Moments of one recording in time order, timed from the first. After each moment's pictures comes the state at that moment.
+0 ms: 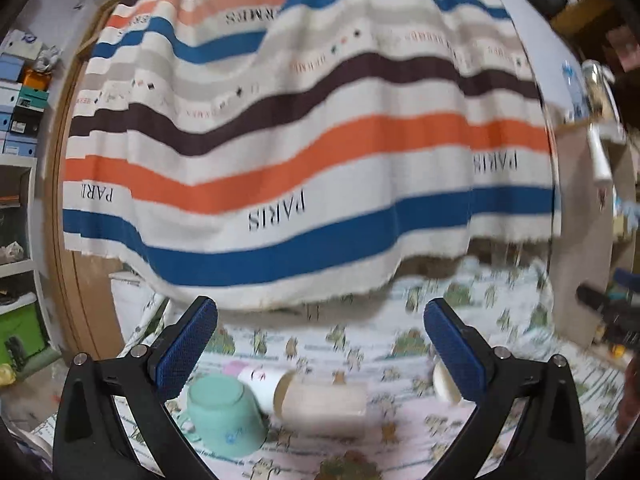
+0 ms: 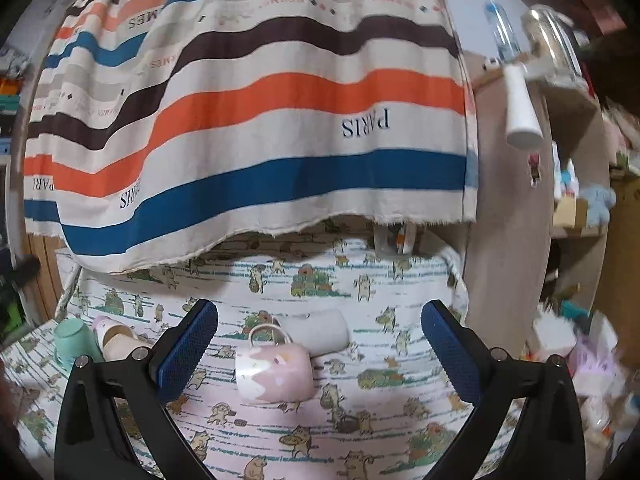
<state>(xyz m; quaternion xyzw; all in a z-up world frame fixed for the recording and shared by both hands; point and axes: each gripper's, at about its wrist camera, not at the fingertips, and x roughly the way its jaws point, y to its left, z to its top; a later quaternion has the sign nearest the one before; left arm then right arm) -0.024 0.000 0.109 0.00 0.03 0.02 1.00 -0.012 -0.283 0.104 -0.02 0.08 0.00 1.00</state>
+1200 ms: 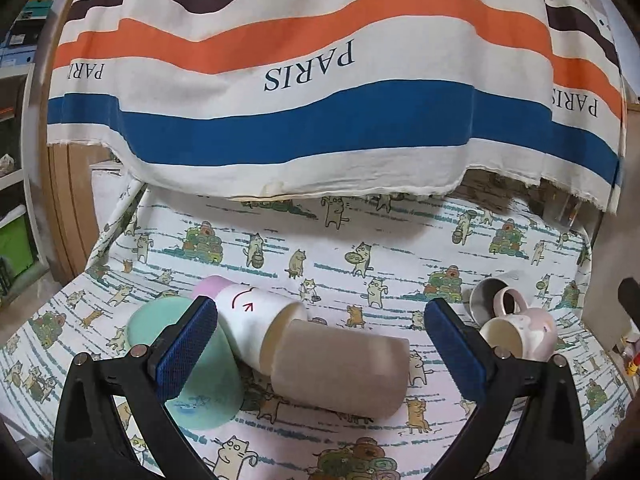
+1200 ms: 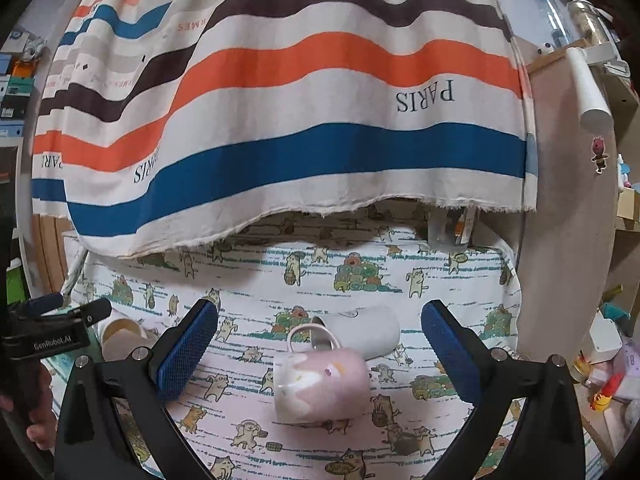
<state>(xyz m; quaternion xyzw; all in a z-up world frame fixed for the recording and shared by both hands) 0.088 0.024 0.033 -0.07 0.20 0.05 0.98 0.049 -0.235 0.066 -0.03 0.10 0.05 0.99</state>
